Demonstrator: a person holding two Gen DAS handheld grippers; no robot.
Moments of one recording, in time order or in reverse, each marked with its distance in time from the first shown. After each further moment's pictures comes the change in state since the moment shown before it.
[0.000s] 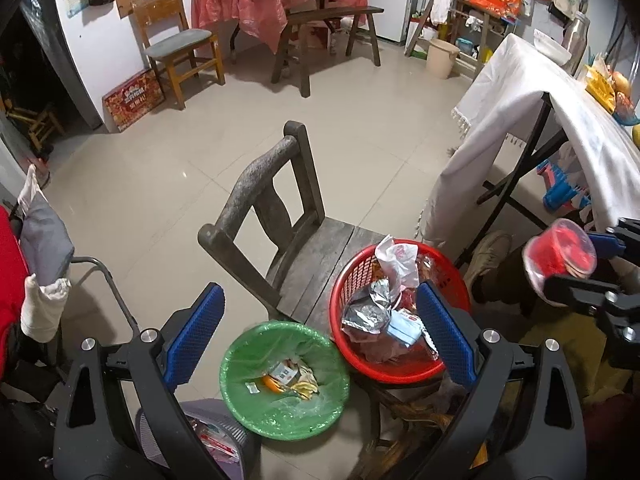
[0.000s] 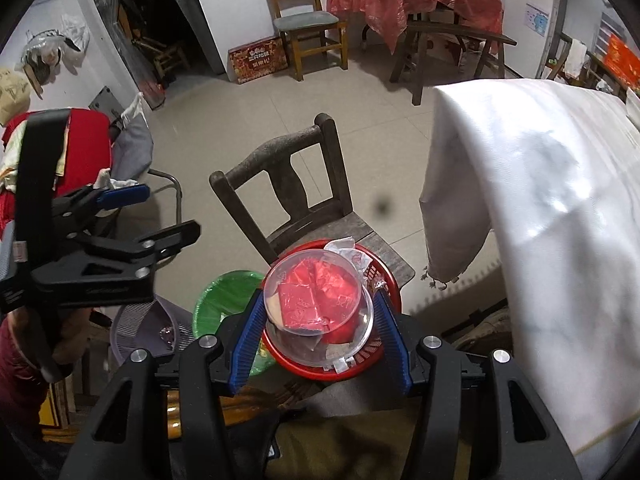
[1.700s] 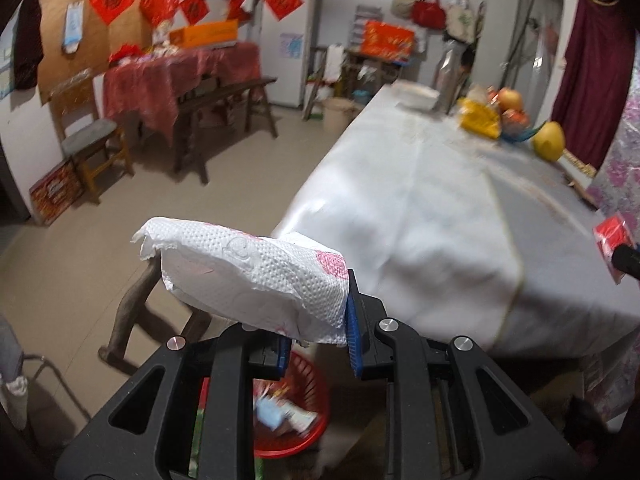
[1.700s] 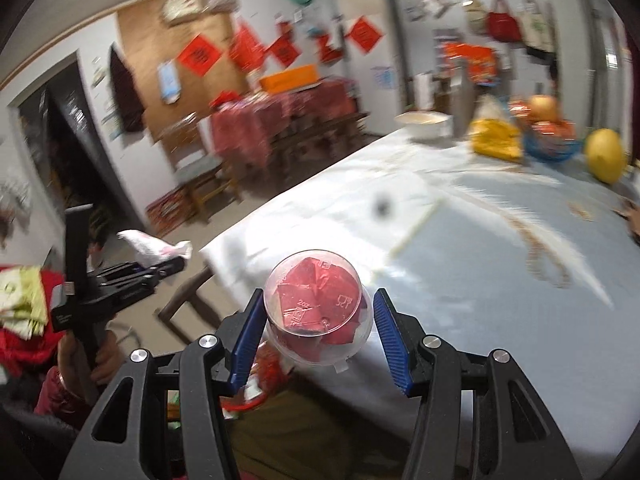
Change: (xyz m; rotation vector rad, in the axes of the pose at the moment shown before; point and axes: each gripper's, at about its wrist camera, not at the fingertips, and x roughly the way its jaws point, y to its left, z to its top) left arm -0.061 -0.146 0.059 0.181 -0.230 -0.255; right arm -0.213 -0.138 -0.112 0.339 -0.423 -0.169
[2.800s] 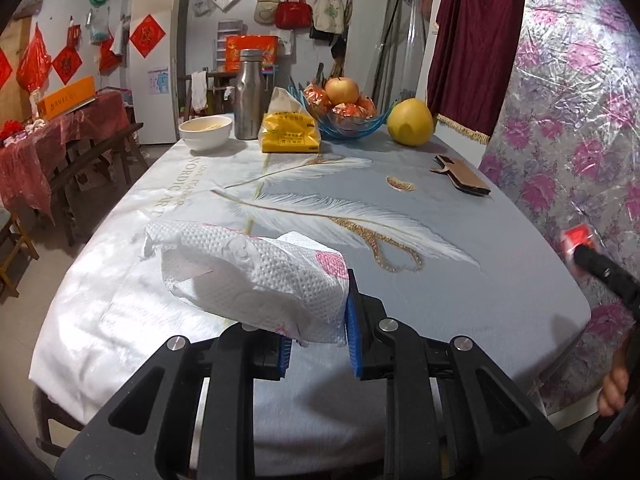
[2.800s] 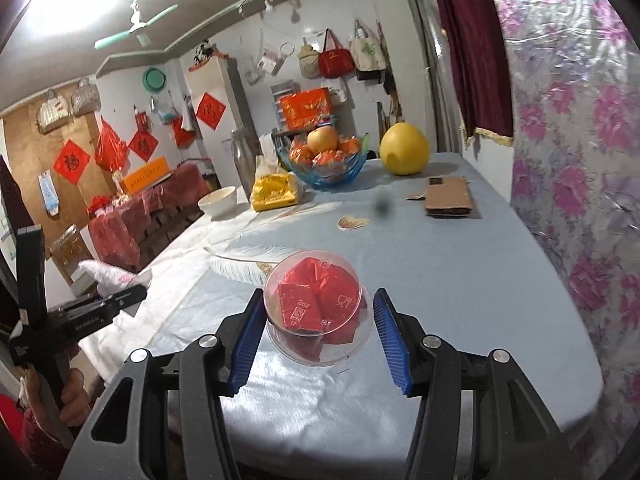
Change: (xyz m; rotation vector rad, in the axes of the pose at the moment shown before) left arm 0.024 -0.272 0.071 0.276 -0.059 -0.320; right arm -0.163 -0.217 -0.062 0.374 -0.317 -0.441
